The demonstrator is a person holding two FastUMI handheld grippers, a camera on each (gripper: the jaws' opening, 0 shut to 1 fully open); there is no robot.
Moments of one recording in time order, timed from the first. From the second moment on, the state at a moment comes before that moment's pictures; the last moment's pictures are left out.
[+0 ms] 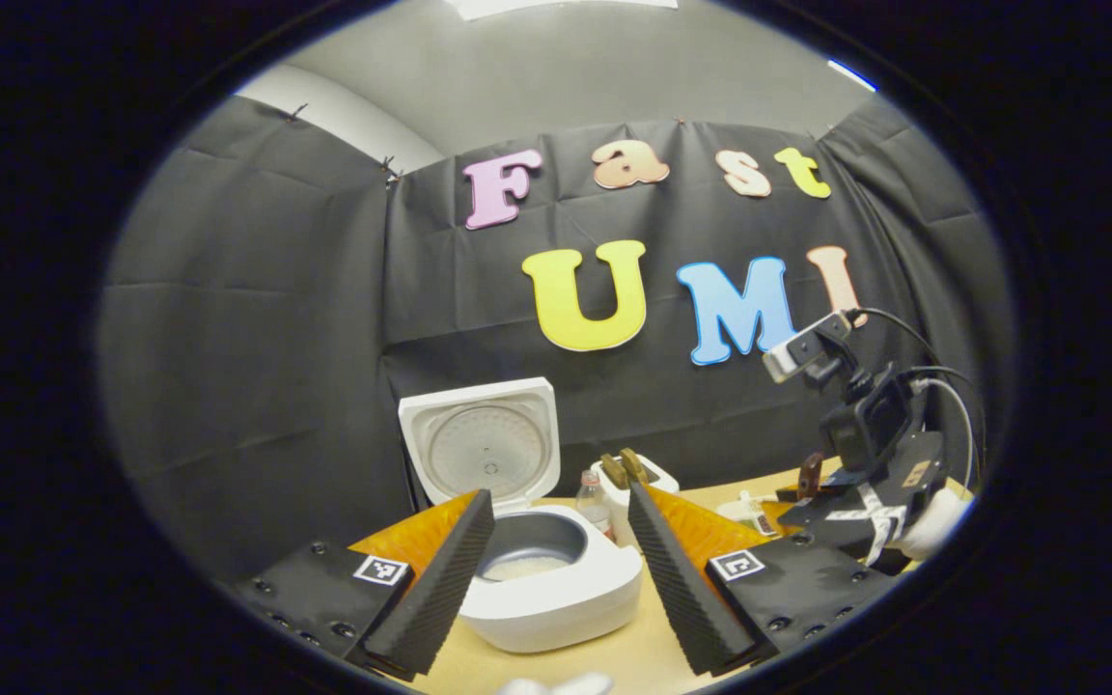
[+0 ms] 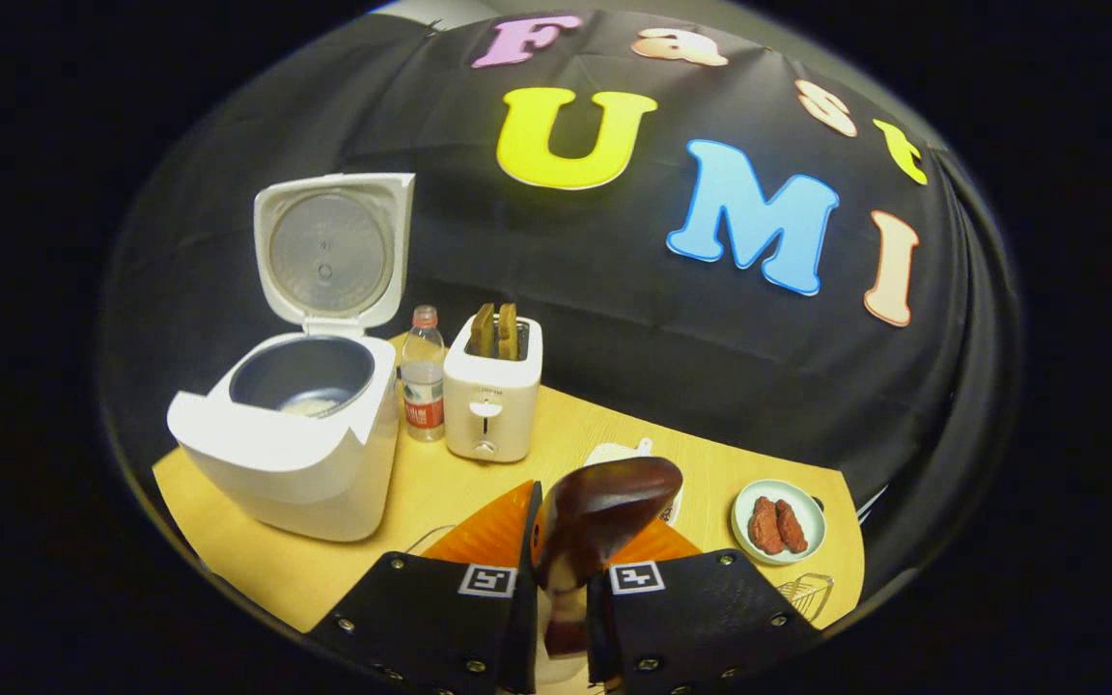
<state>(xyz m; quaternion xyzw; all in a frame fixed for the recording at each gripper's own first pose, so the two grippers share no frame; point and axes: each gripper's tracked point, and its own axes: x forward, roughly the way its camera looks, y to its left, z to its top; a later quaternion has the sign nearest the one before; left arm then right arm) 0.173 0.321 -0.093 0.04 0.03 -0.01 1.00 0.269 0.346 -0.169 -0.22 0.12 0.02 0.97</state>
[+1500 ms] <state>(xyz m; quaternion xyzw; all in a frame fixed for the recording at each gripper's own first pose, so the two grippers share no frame) 0.169 0.334 -0.100 0.06 0.05 0.00 1.00 0.278 0.380 -0.272 -0.03 0.25 0.03 0.97</state>
